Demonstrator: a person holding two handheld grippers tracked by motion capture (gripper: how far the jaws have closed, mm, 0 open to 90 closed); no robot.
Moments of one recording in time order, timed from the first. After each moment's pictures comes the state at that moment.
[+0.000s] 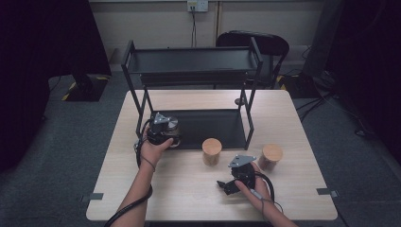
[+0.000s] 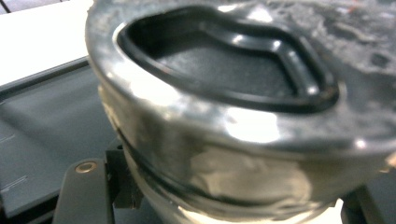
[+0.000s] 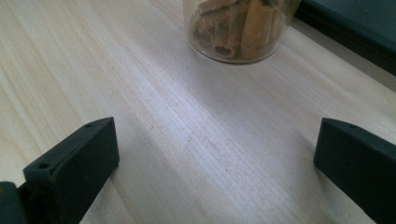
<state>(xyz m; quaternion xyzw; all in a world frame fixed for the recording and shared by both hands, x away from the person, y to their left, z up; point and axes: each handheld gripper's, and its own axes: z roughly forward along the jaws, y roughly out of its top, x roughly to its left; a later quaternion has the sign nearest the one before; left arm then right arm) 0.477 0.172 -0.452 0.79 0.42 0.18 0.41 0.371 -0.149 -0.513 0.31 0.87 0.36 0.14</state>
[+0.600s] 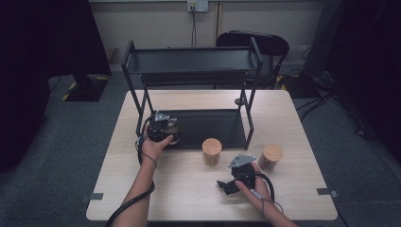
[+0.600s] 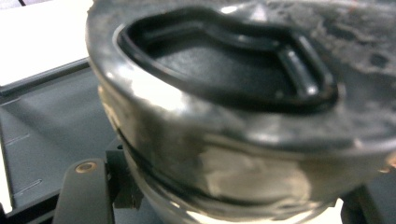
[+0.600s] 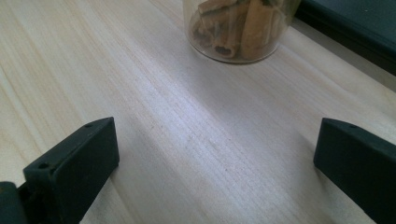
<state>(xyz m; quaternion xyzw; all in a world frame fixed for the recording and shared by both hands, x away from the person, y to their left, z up) 0.493 0.174 -0.460 0.78 0.44 0.19 0.40 0.371 -0.149 -0.513 0.31 0.87 0.36 0.14</state>
